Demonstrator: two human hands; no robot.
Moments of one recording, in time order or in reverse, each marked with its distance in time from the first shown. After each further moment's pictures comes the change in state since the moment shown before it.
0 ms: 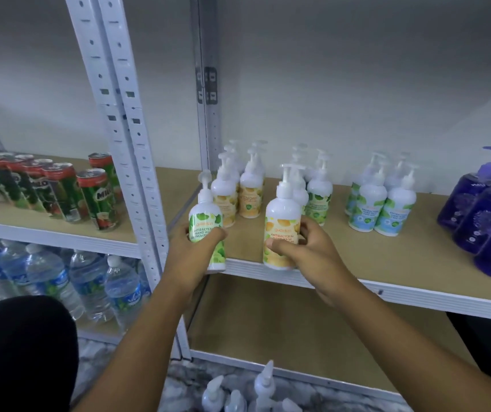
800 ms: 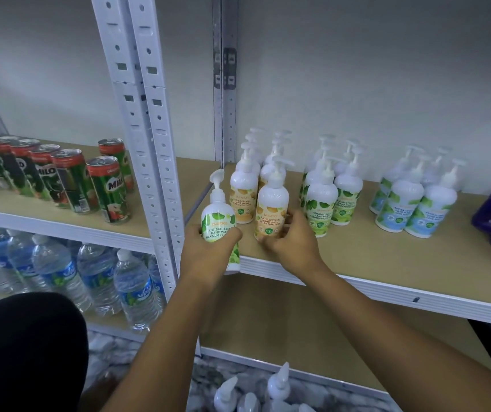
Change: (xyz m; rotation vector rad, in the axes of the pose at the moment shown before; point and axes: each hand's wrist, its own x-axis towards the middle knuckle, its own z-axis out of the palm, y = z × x) left_hand 0.026 -0.022 -0.008 0.074 0.118 -0.075; right_hand 0.074 0.053 0.065 -0.381 0.121 -0.109
